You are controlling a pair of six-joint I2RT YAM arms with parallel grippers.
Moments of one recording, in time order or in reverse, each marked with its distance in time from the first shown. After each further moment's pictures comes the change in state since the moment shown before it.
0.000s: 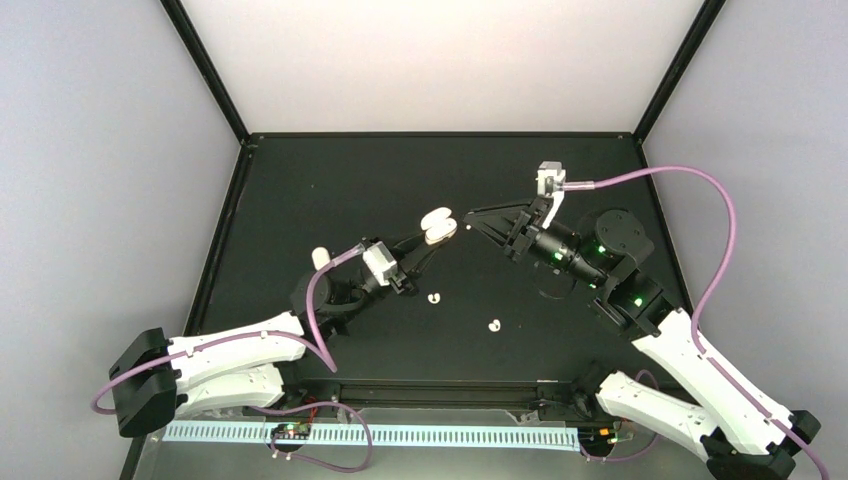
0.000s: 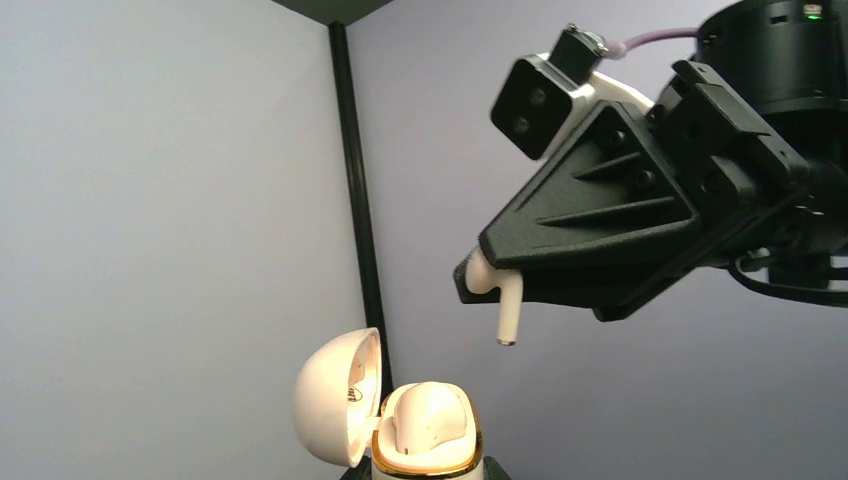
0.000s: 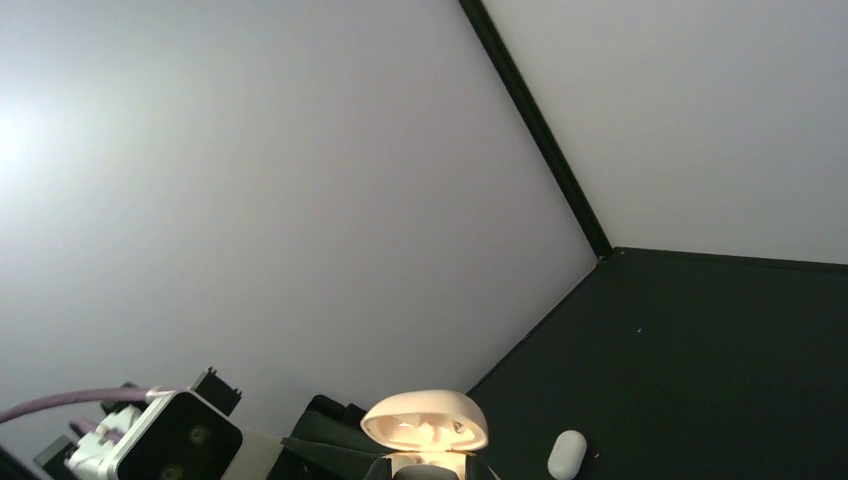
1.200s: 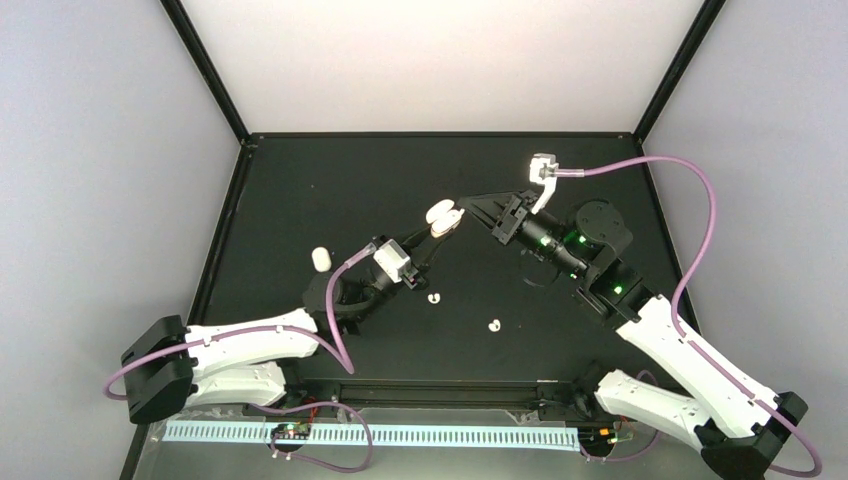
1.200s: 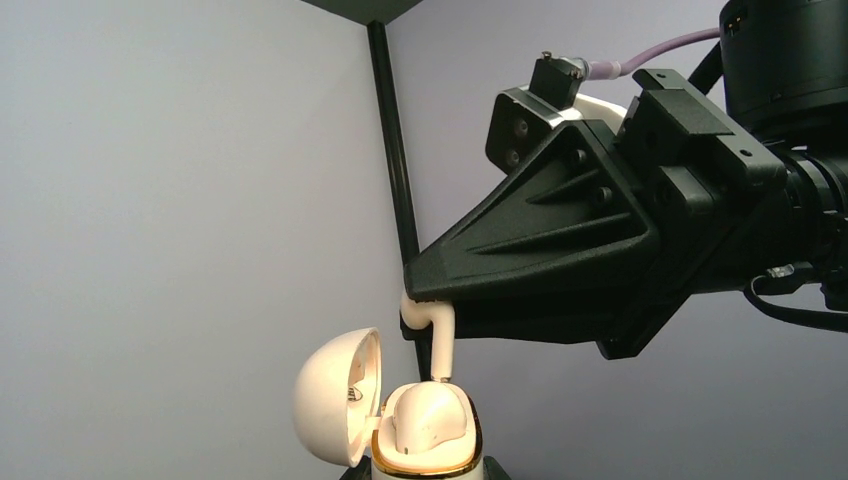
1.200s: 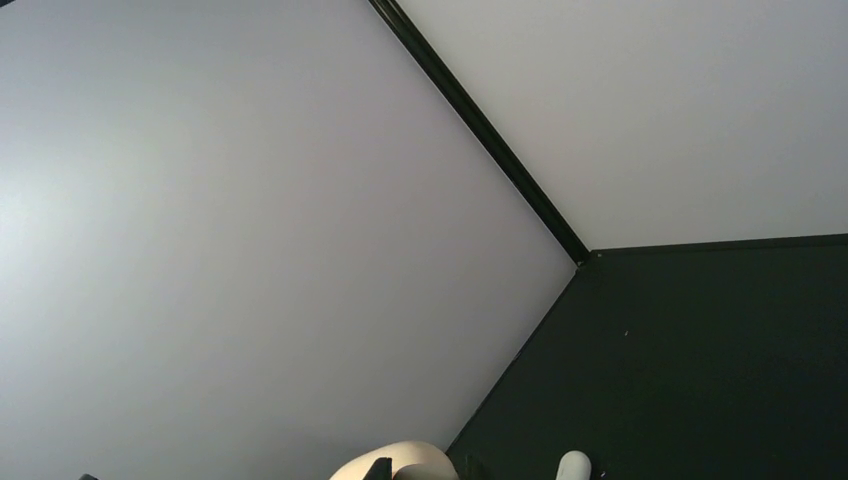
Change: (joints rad) left arm -0.039 0.093 0.028 0.092 -0.136 0.089; right arm 0.000 0.079 -0.017 0.087 0.129 0.130
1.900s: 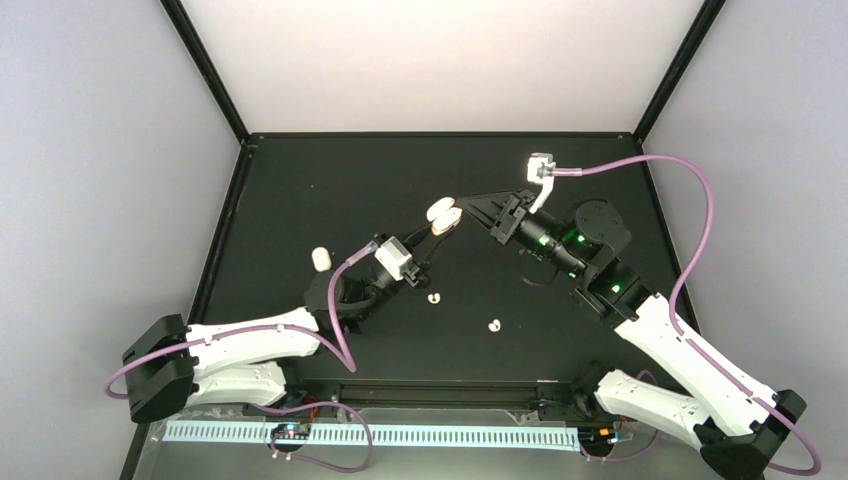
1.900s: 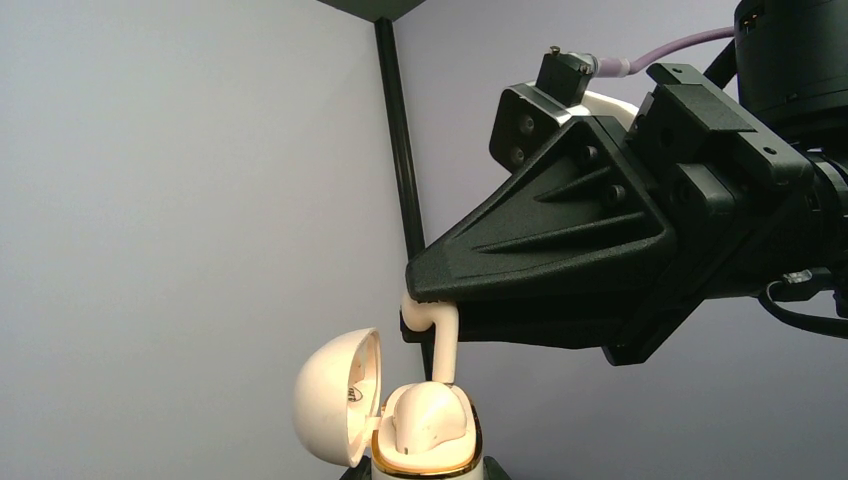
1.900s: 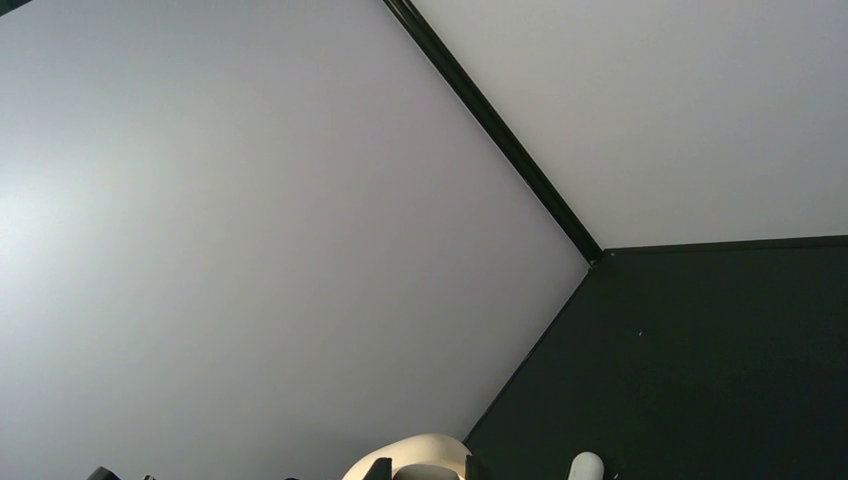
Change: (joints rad) left arm -0.002 0.012 0.016 -0.006 -0.019 0.000; right arm 0.000 0.010 0.000 0.025 -0.019 0.007
